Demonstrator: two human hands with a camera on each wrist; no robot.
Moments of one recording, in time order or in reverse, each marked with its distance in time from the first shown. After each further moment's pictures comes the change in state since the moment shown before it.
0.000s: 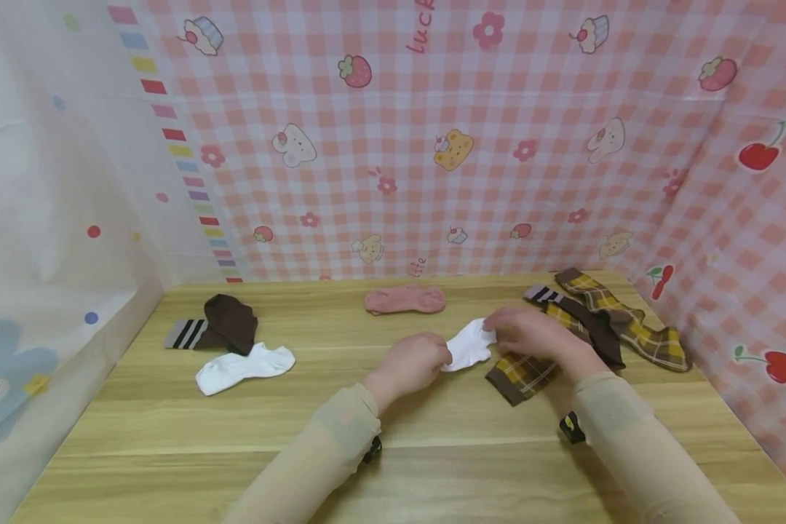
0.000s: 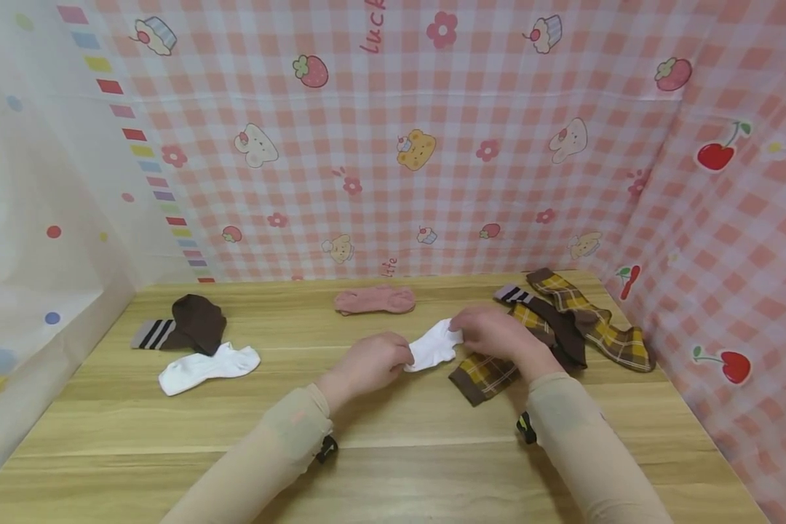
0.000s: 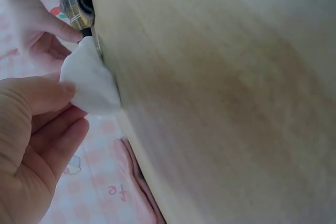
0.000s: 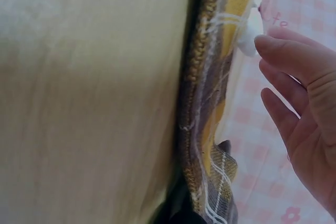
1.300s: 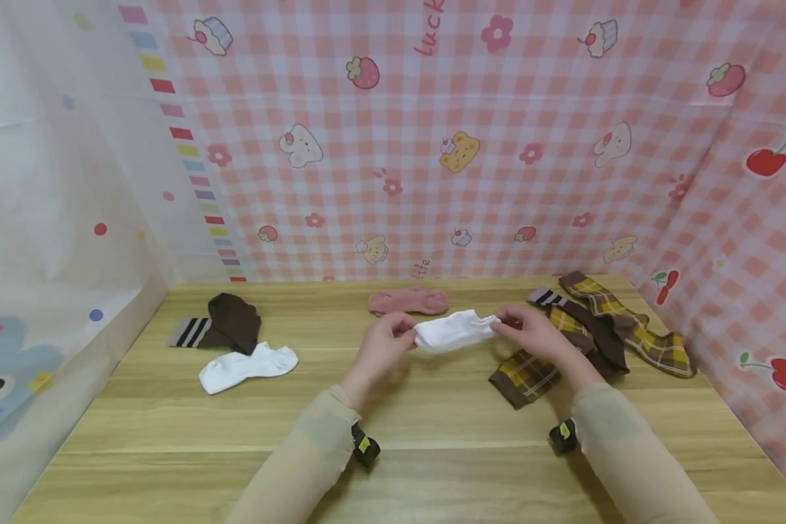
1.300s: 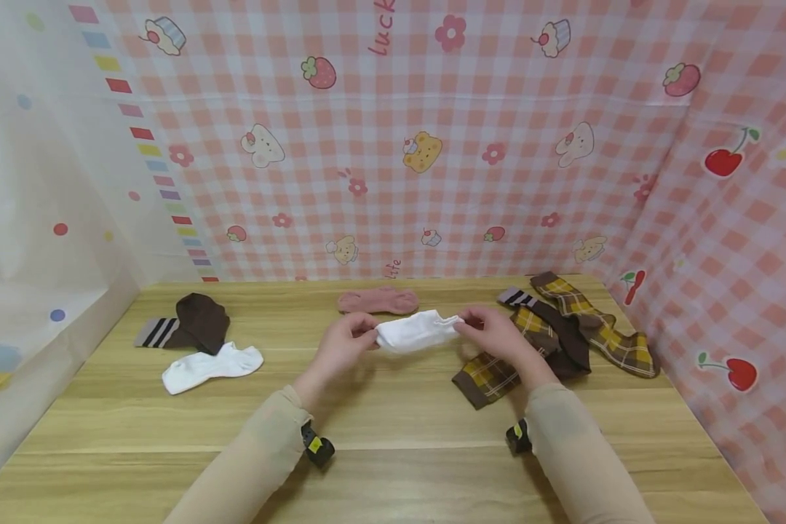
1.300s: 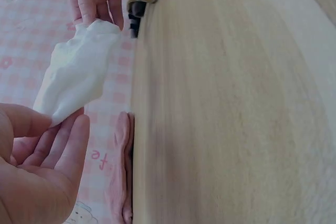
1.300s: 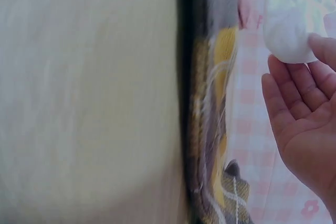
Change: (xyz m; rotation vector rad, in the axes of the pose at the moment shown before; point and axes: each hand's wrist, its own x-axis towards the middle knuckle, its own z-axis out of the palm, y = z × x) left_hand -0.021 -0.028 -0.005 -0.995 0.413 -0.602; right_hand 0.002 -0.010 0.013 0.563 0.231 0.397
